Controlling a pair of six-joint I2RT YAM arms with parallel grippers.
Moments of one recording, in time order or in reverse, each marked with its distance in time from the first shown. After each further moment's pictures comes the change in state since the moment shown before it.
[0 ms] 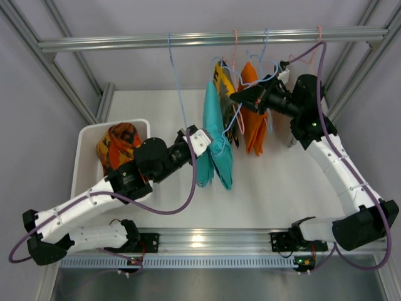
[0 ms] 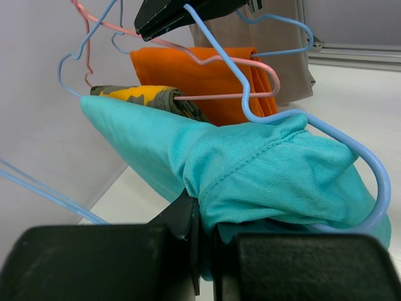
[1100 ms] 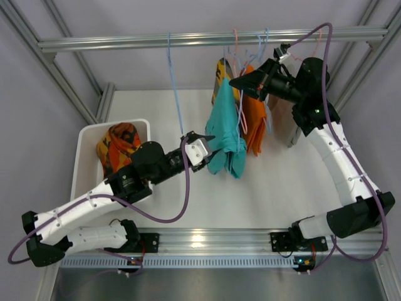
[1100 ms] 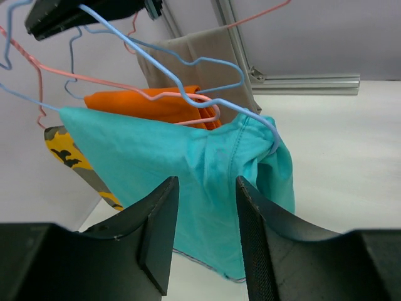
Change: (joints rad) left arm -0.001 -0.013 -0.042 0.066 0.211 -0.017; right arm -0.027 0.093 0.214 -0.029 -0.094 0.029
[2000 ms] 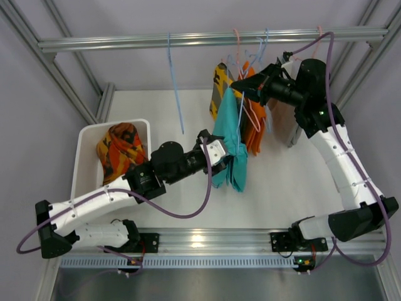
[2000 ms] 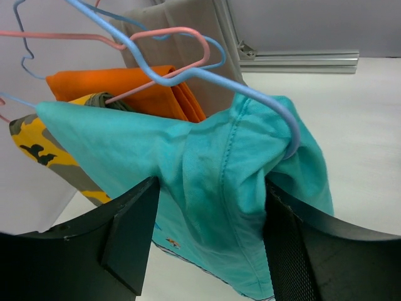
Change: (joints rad) left arm -0.035 0.107 -0.003 0.038 -0.029 -0.027; right arm 0.021 -0.020 0.027 -0.183 0.109 0.098
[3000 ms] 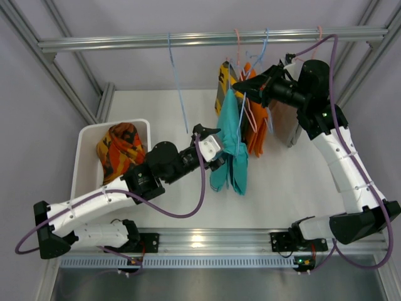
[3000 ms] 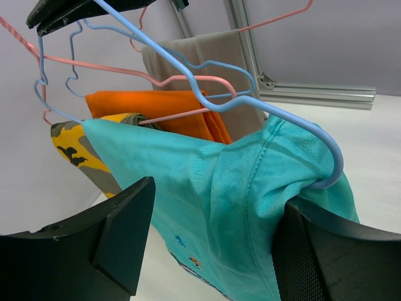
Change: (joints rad) left arm -0.006 -0.008 0.000 0.097 -0.076 -0.002; right arm 0.000 -0.024 0.007 -0.048 0.022 0.024
